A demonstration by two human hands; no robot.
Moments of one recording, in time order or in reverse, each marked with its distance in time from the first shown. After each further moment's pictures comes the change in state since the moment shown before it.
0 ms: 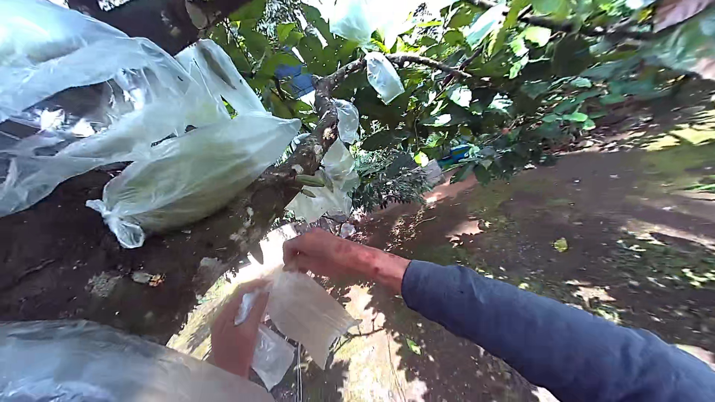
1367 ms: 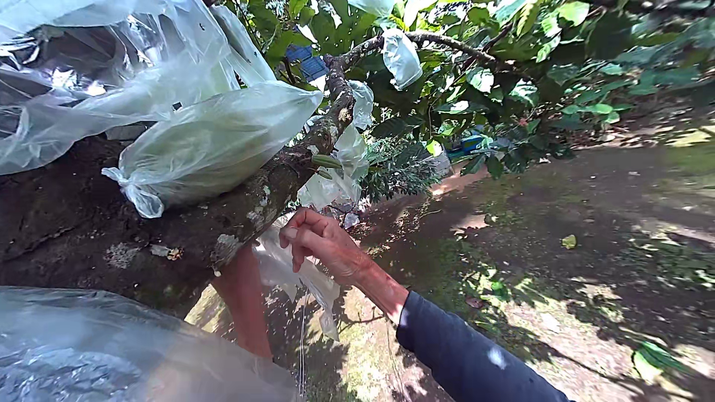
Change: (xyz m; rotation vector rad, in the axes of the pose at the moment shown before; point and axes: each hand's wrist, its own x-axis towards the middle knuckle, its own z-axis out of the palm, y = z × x) left_hand 0.078 0.050 0.031 -0.141 0.576 -0.121; right_hand 0.001 -0.014 0.049 1.125 0.469 -0.171
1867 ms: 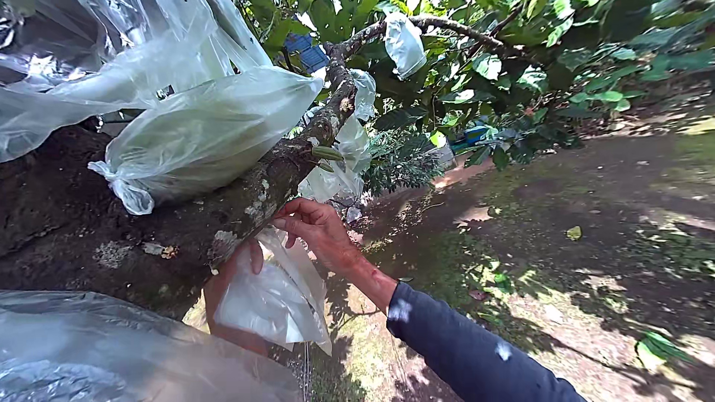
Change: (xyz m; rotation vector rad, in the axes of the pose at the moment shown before) left_hand 0.006 0.011 -0.041 -0.554 -0.647 -0.280; right_hand 0.020 0.018 0.007 -0.187 0.187 -0.191
